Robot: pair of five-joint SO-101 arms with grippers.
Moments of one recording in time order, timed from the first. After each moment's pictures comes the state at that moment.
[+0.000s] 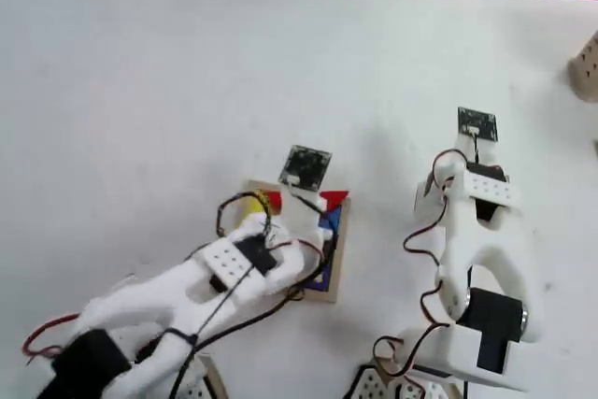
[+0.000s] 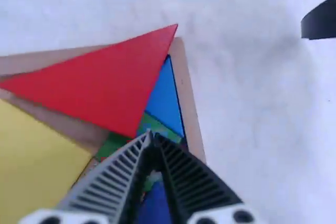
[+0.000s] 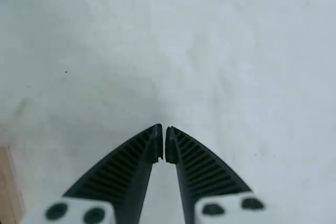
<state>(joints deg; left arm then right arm) 40.3 -20.4 62.2 23.3 27.6 11.8 -4.4 40.6 51.3 6.5</state>
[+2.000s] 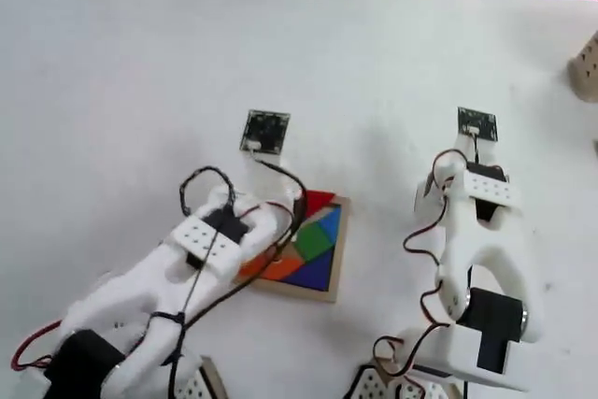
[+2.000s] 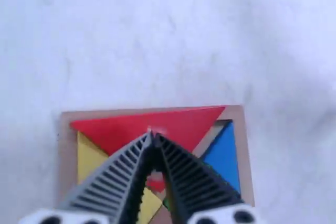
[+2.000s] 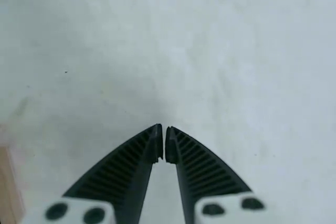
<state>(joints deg) 27.7 -20.0 58.5 22.4 21.8 11.8 -4.4 40.6 51.3 6.5</state>
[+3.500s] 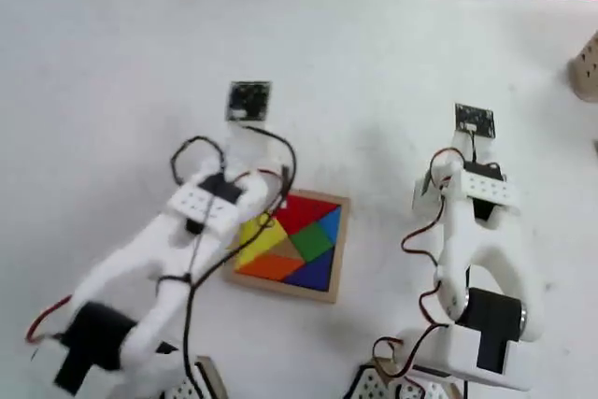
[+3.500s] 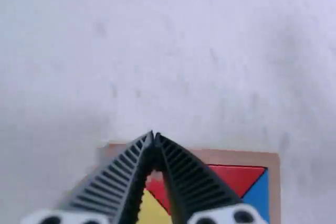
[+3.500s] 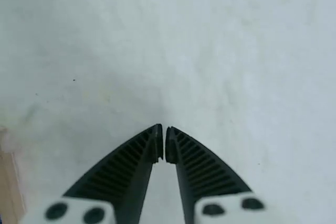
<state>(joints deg) 18.6 -13.6 49.9 25.7 21.7 11.0 -4.4 40.6 49.9 6.5</state>
